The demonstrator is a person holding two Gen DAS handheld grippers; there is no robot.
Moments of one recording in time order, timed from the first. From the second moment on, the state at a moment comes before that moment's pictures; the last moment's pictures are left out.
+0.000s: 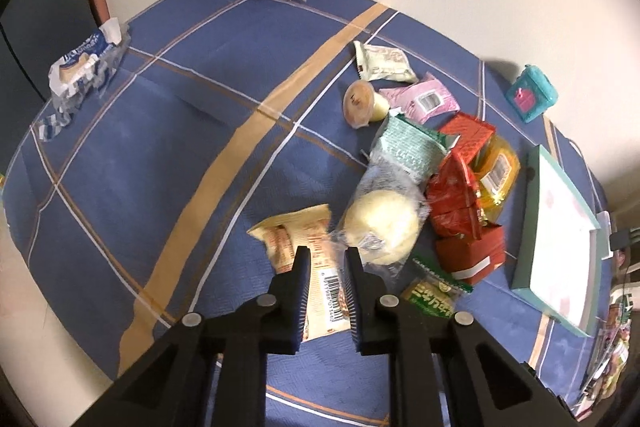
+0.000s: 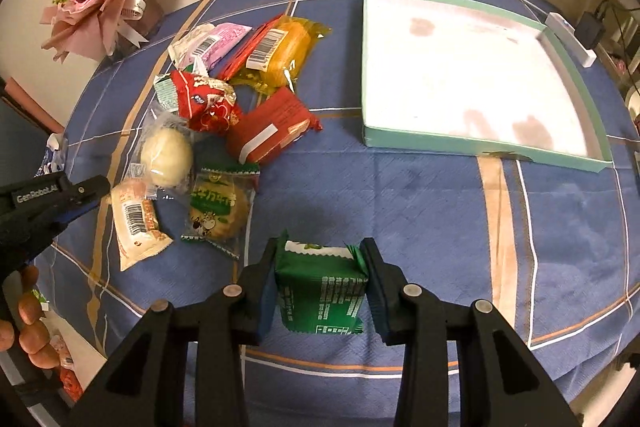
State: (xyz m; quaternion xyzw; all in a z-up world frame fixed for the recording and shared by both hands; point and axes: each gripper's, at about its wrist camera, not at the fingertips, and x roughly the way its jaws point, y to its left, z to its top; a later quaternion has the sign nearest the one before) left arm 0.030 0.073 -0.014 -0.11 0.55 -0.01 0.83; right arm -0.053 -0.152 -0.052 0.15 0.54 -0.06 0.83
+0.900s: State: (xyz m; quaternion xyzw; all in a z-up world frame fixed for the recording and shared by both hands) left arm 0.043 0.064 -0.049 -0.08 0.59 0.01 0.81; right arm -0.043 -0.136 -0.104 0.15 0.60 -0.06 0.78
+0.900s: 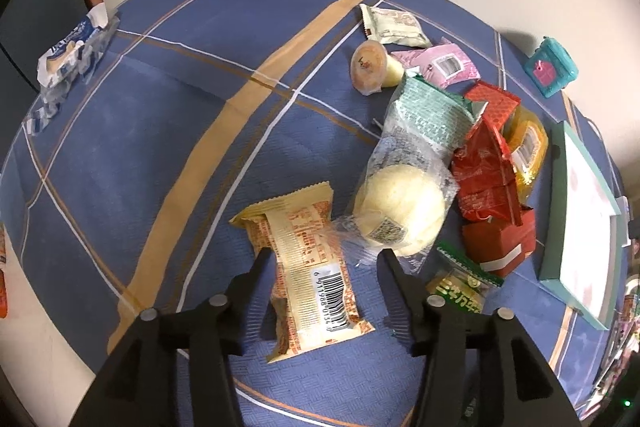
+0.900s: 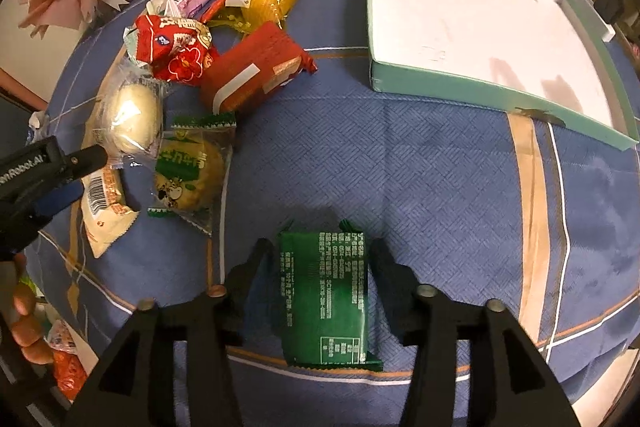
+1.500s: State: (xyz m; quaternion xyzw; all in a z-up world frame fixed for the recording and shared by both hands) left arm 0.047 0.071 -0.078 -0.08 0.63 0.03 0.77; right arm -0.061 -0.120 -0.104 0.11 0.61 -0.06 0.79
